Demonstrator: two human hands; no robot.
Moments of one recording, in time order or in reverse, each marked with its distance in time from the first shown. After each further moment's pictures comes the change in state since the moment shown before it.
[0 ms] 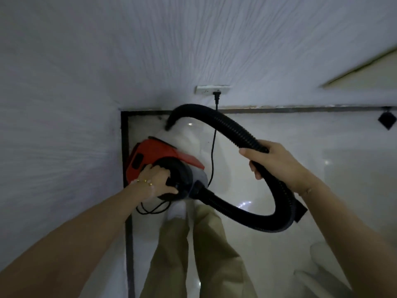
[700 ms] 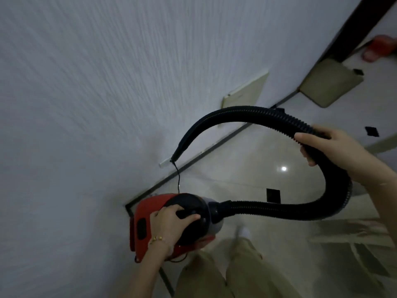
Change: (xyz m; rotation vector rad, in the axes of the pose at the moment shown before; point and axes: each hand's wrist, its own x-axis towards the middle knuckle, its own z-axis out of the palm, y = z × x) left_hand -0.335 0.145 -0.093 -0.228 0.570 0.197; right_hand -0.436 -0.052 -0.111 0.241 0.693 -0.234
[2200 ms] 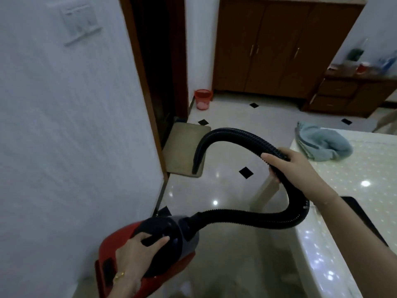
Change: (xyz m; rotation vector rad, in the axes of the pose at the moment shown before) left_hand 0.446 0.758 0.192 0.198 -0.228 0.357; right_hand 0.345 0.176 -0.630 0.221 0.824 0.163
